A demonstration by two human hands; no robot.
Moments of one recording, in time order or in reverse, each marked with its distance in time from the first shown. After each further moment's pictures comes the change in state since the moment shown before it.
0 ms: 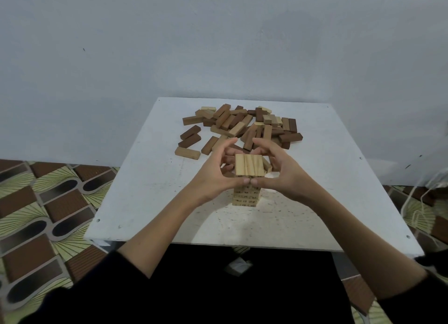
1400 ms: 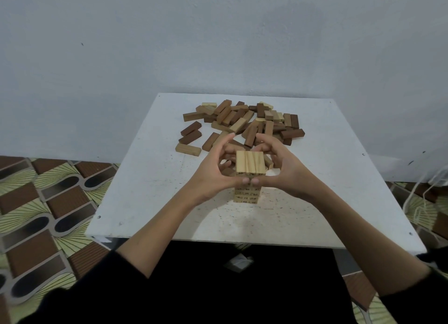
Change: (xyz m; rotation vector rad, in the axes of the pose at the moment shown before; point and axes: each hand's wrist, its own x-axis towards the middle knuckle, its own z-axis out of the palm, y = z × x) left_hand -0.004 -0.003 -0.003 0.028 0.018 -0.010; right_hand 0.000 -0.003 -0.001 -0.020 -0.018 0.078
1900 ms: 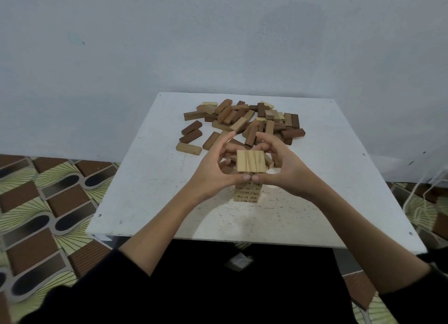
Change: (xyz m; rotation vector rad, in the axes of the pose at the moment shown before) left_hand -0.001 0.002 0.000 0.028 0.038 0.030; right_hand 0.001 0.000 0.000 -0.005 -0.005 -0.007
